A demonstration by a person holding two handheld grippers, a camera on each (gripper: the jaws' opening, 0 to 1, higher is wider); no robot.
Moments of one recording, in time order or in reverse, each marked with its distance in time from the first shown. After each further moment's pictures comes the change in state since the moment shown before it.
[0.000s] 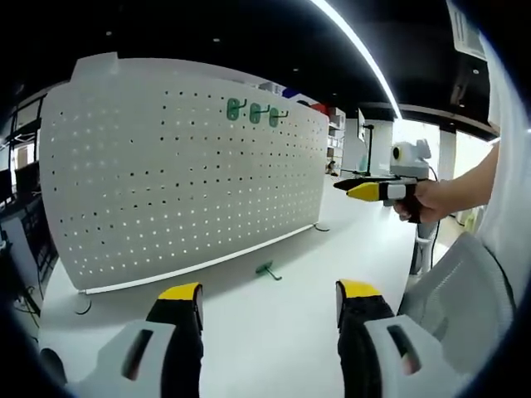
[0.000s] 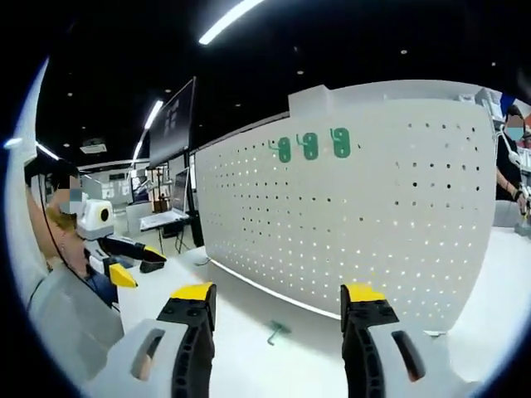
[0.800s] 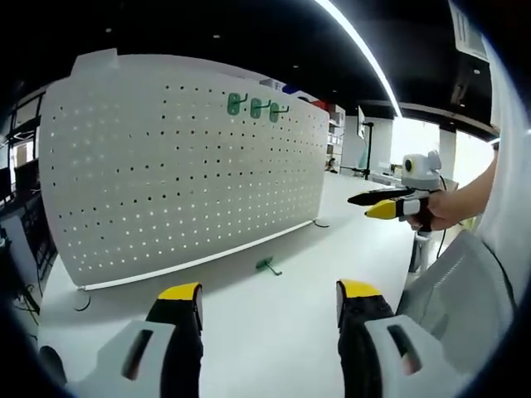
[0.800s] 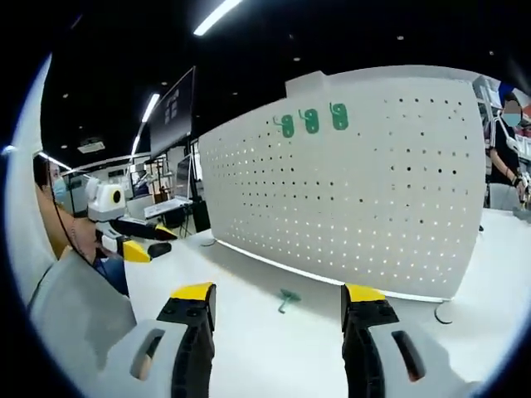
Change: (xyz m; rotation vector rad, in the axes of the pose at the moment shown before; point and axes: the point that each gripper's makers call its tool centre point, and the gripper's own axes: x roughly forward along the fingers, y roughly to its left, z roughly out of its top) left arm -0.001 0.005 -0.007 -0.005 0.019 -0.003; right arm -0.023 0.015 -0.036 0.036 0.069 0.003
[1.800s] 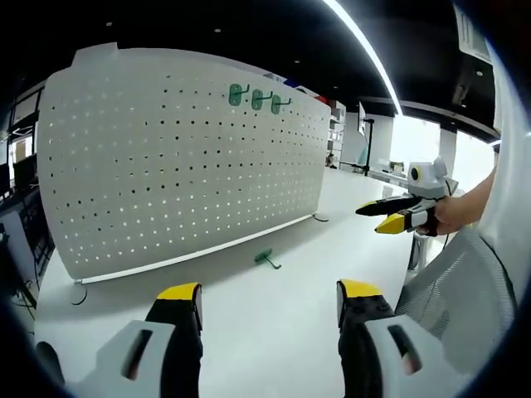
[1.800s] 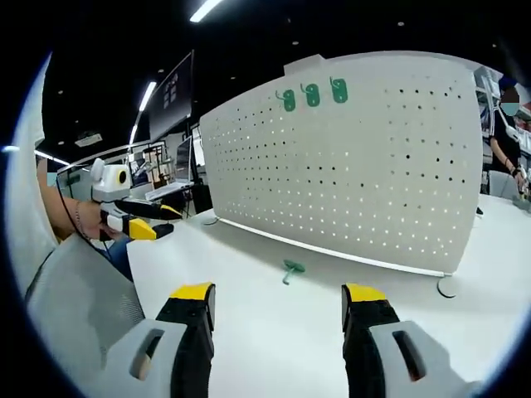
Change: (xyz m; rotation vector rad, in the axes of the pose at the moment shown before) left arm 0.004 -0.001 -0.010 -0.015 0.031 -0.010; right arm -0.010 0.005 -0.034 0.011 0.090 -0.003
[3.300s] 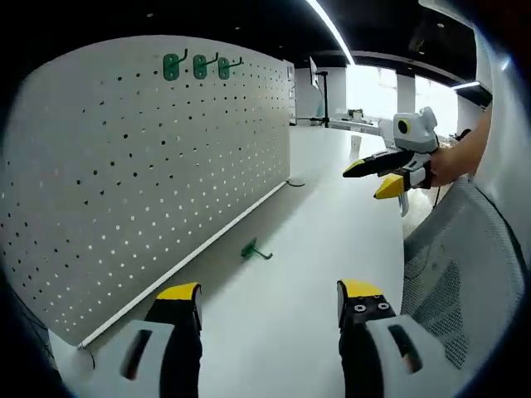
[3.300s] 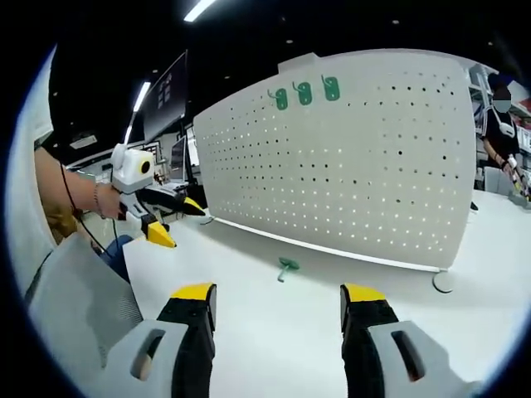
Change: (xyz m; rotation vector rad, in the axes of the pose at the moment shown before) left arm 0.056 -0.001 0.003 0.257 0.215 -0.195; right arm -0.003 -0.006 -0.002 0.015 0.005 -0.026
